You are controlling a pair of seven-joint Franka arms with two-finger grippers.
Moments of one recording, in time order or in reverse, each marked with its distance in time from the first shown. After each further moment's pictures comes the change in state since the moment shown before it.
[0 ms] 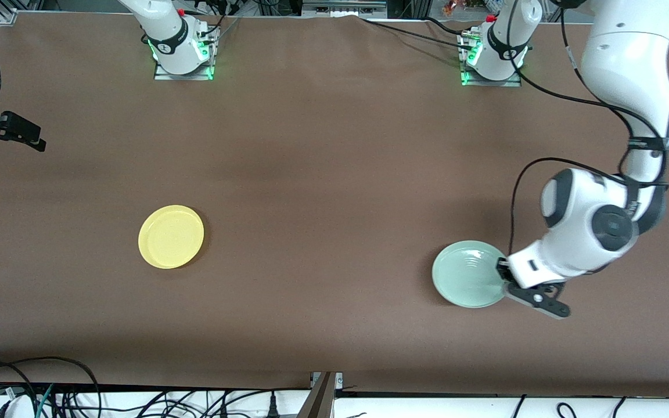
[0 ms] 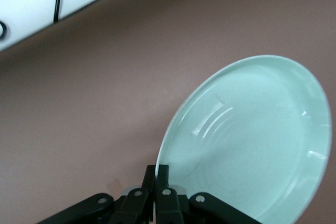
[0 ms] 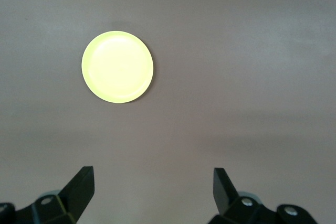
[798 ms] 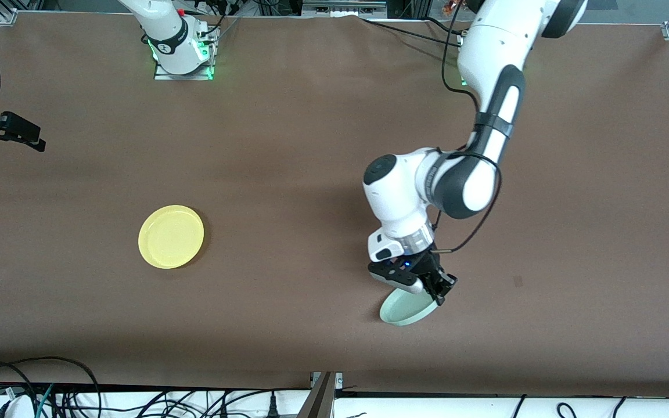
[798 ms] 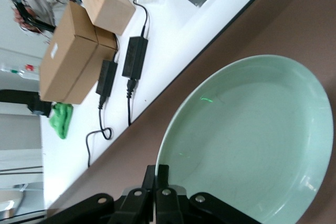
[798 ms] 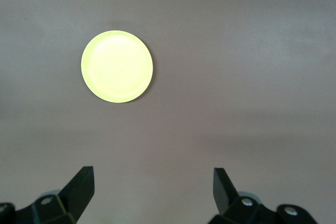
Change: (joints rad) left arm -0.545 0.179 0.322 0.204 0.581 0.009 -0.476; right arm 0.000 0.001 -0.001 0.000 0.000 -0.001 0.000
